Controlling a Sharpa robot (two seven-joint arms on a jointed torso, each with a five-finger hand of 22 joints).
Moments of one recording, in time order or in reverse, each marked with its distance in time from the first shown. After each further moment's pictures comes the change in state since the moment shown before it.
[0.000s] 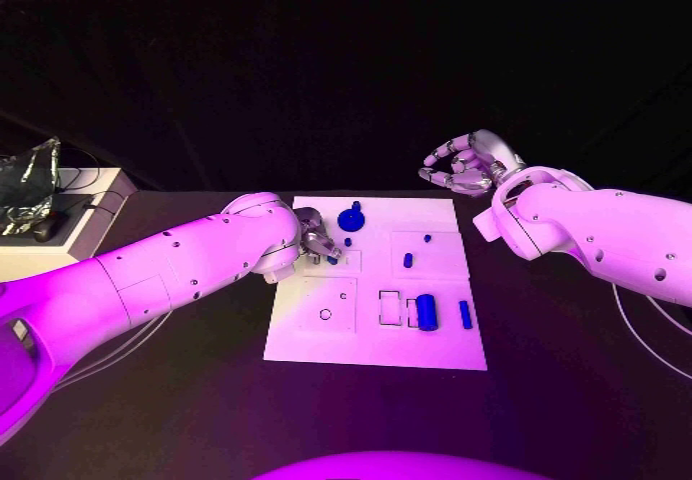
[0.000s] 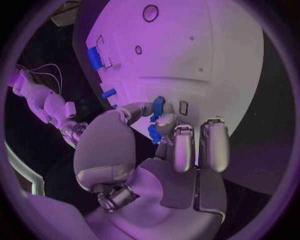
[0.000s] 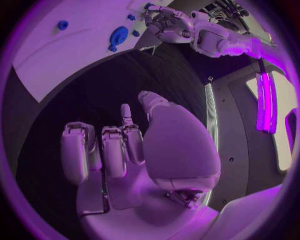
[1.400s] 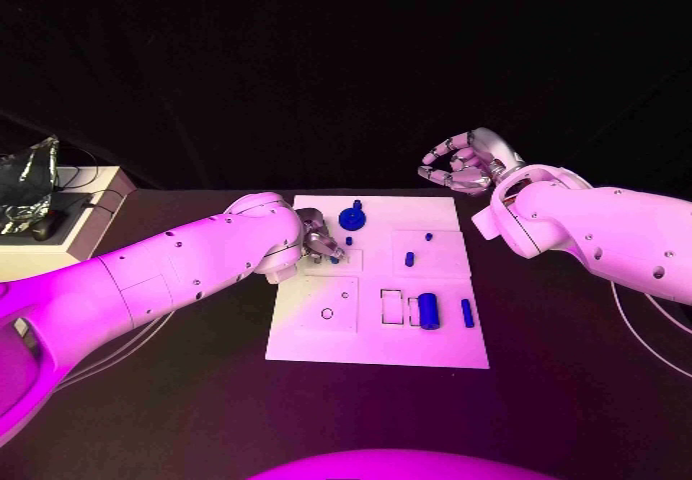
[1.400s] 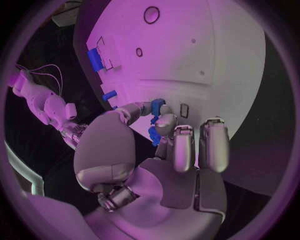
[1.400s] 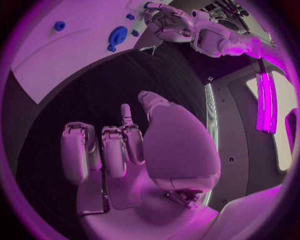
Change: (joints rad) left arm -0.003 0.007 -0.001 0.005 0.003 0.000 -0.008; left_hand -0.005 -0.005 -0.035 0.009 -0.003 0.025 -0.014 -0.010 0.284 -0.003 -0.002 0.008 0.004 0.000 0.000 0.000 0.000 0.000 0.004 -0.004 0.000 0.000; right arm 0.000 0.002 0.000 -0.001 -0.001 0.000 0.001; right_hand 0.000 0.000 0.000 0.000 0.000 0.000 0.000 0.000 0.000 0.000 0.000 -0.001 0.000 0.000 0.000 0.000 0.000 0.000 0.000 0.000 0.000 0.000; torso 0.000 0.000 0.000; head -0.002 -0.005
